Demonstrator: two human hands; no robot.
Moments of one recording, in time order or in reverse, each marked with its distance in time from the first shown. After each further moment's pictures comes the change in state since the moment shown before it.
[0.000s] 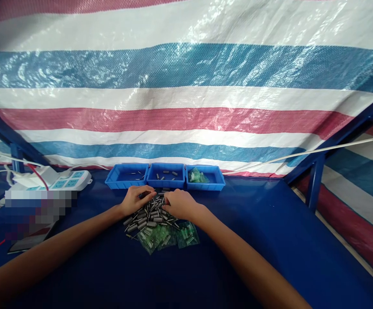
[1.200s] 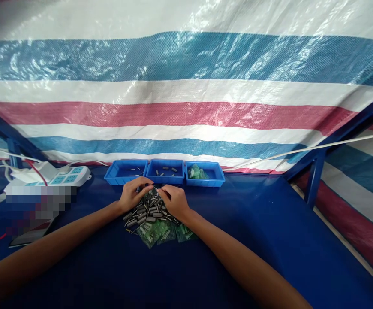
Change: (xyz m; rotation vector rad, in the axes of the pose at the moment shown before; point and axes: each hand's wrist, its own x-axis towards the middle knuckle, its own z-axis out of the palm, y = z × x) left_hand 0.000 0.002 -0.002 -0.012 0.159 0.044; right_hand 0.003 -0.003 0.045 0.399 0.564 -0.058
